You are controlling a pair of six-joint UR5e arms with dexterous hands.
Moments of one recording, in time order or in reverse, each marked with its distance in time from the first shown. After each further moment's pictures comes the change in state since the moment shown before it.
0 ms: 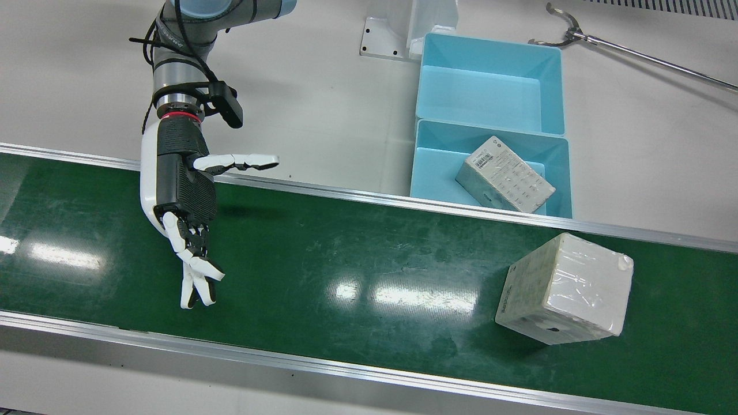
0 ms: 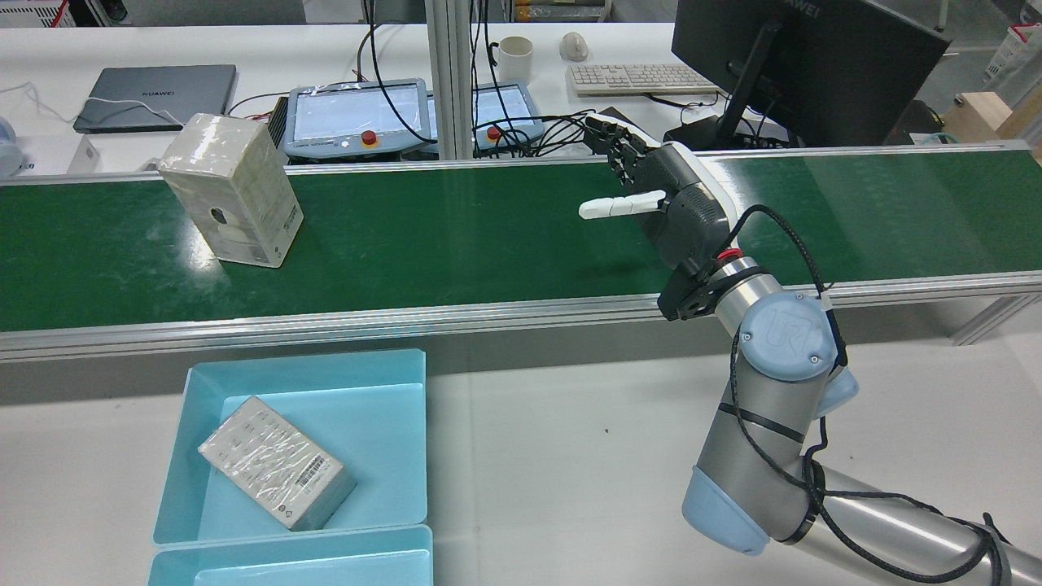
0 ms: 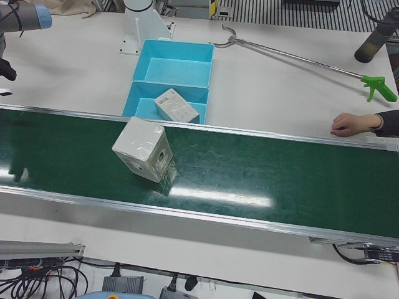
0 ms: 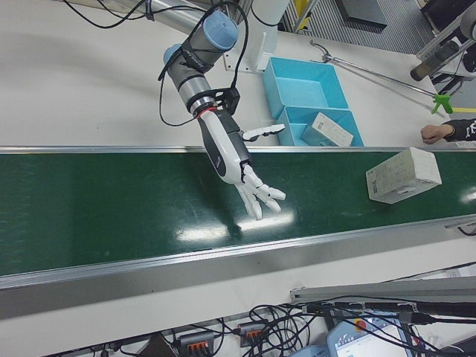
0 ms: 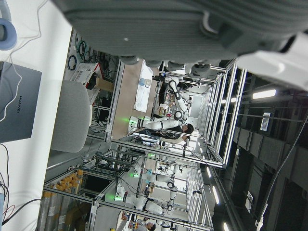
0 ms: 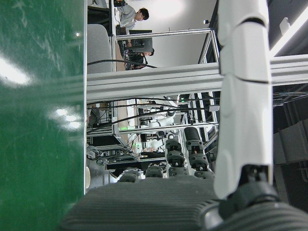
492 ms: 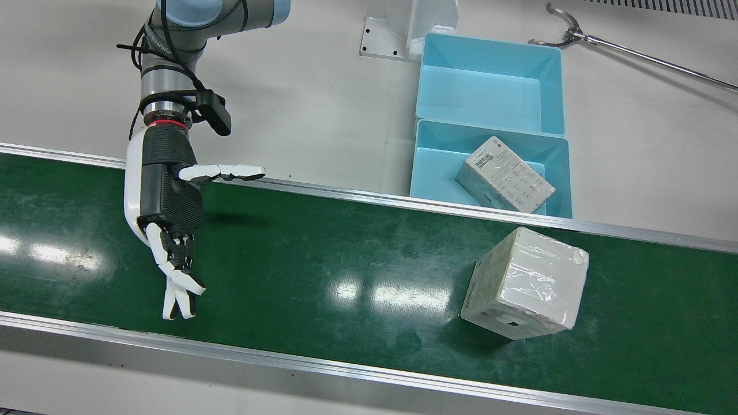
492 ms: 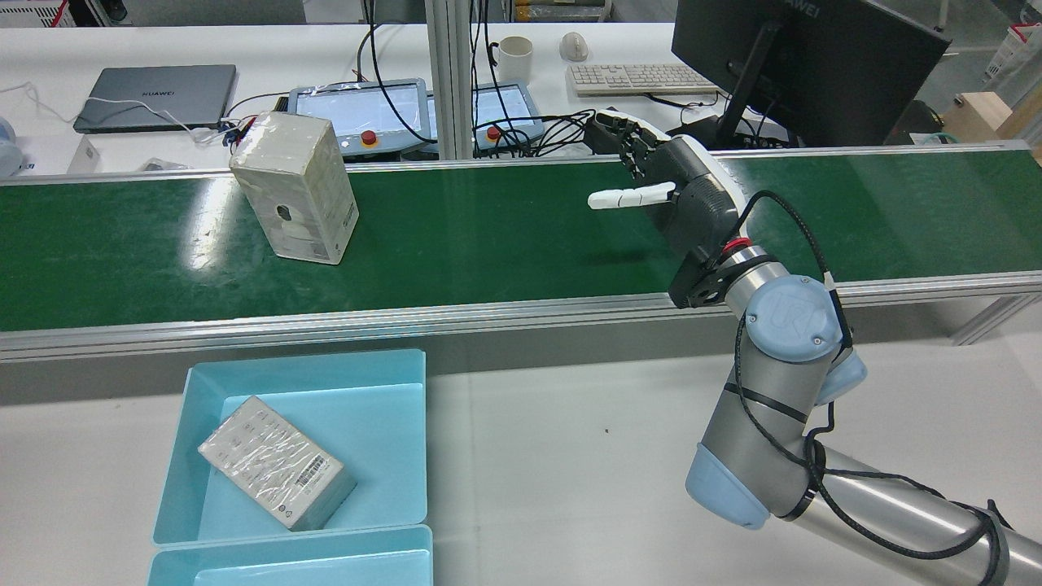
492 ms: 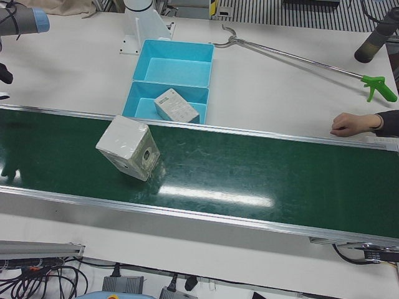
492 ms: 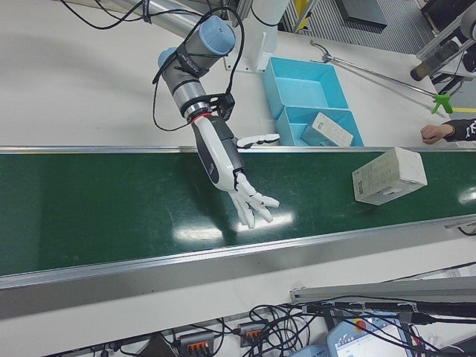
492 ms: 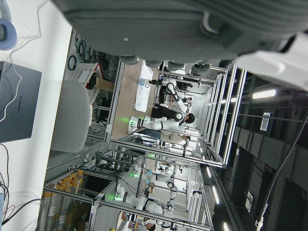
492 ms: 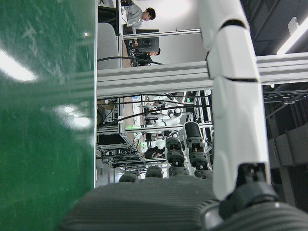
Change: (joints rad) left arm 0.000 0.000 0.000 0.000 0.000 0.000; right arm 0.038 0.001 -0.029 0.001 -0.028 0.011
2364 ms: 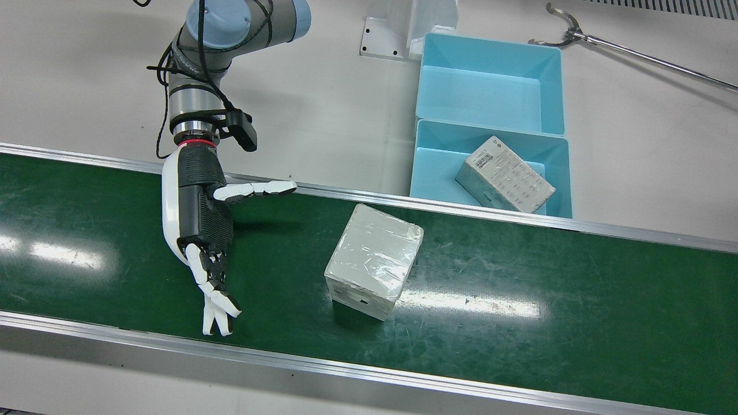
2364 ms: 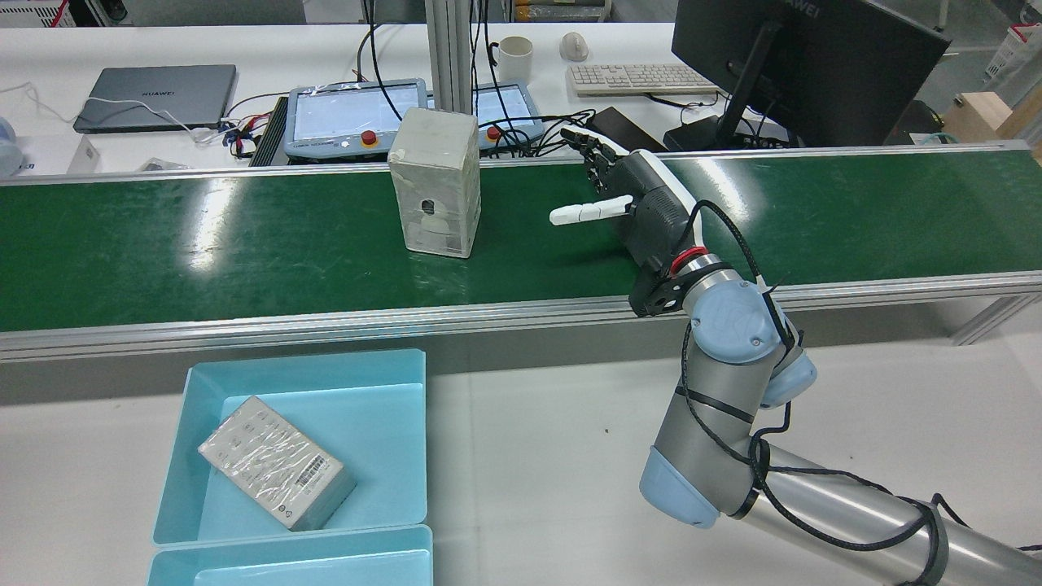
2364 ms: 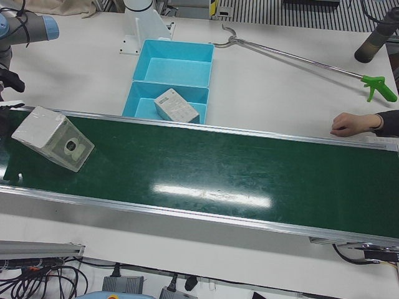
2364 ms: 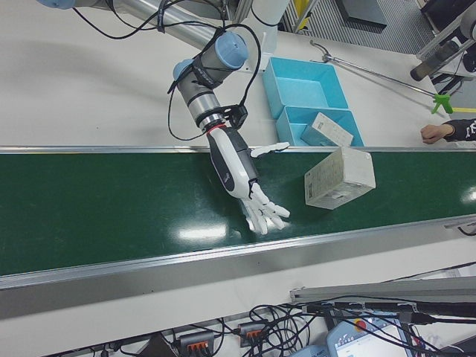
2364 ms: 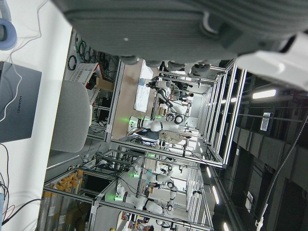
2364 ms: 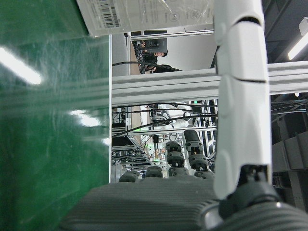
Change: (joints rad) left arm 0.000 0.000 0.000 0.000 0.000 0.000; right arm -0.029 0.087 -0.098 0.002 -0.001 0.000
